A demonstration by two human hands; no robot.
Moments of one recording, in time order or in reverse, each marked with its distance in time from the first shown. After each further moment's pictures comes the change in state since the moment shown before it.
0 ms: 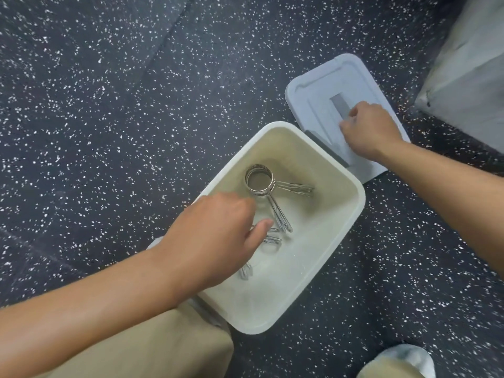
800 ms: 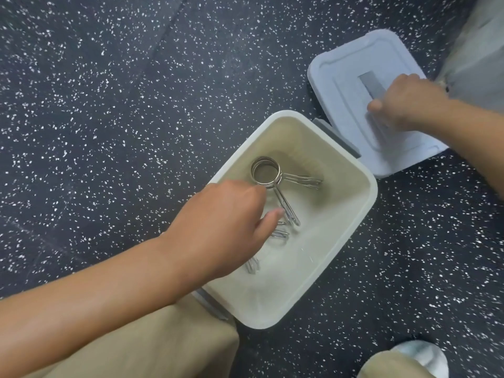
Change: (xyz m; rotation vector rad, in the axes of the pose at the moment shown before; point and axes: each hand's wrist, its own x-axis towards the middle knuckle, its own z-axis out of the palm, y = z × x) left_hand 0.005 0.003 -0.003 -0.018 0.021 0.011; right_hand 0.027 0.017 -0.032 -0.421 -0.098 0.043
